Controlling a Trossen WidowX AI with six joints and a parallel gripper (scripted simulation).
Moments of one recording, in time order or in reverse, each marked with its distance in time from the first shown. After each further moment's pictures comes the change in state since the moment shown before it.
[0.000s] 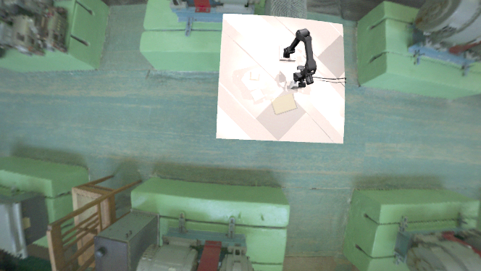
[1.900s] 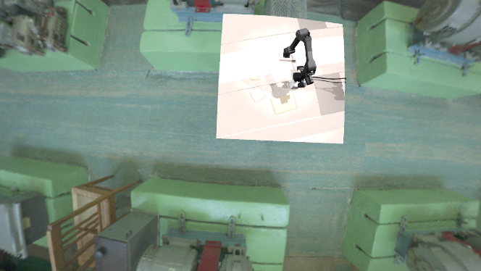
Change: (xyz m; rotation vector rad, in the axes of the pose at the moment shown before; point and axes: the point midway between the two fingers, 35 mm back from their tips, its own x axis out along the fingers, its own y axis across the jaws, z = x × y) arm 0.007 -0.001 -0.002 0.019 0.010 0.002
